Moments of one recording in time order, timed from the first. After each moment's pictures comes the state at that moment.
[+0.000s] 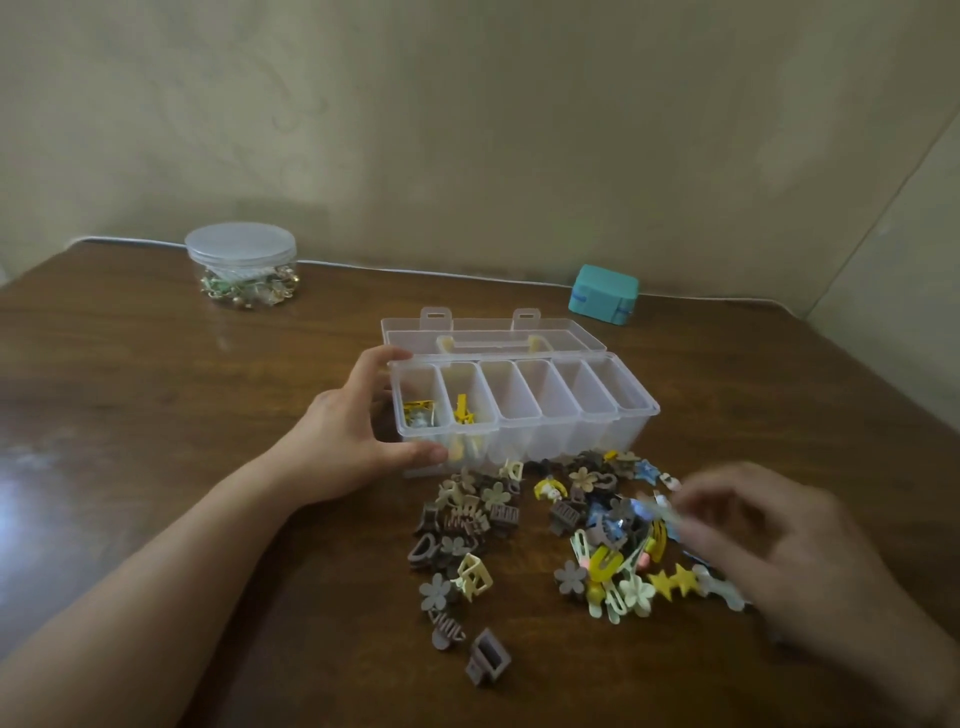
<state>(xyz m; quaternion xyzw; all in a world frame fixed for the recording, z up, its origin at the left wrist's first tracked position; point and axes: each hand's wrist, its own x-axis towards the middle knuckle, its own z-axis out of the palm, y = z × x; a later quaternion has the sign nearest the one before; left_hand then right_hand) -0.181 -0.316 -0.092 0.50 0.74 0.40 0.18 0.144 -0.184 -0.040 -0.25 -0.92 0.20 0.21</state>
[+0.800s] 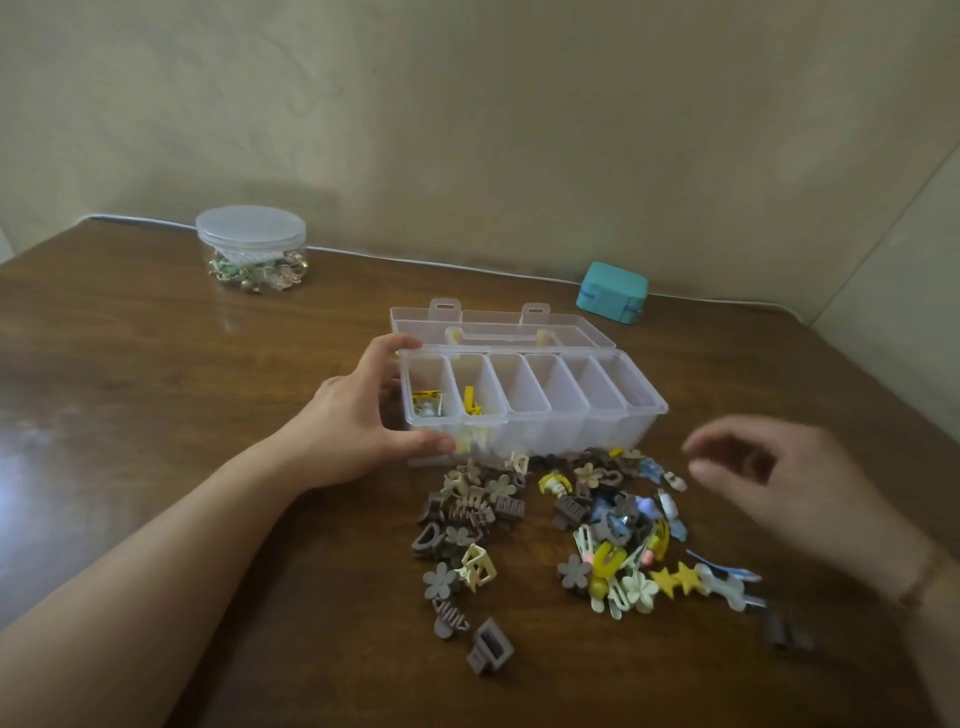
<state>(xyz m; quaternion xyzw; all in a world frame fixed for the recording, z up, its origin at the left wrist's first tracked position) -0.183 -0.315 -0.093 0.51 0.74 0.39 0.18 0.132 -0.139 -0.027 -0.30 -0.93 0.15 0.17</state>
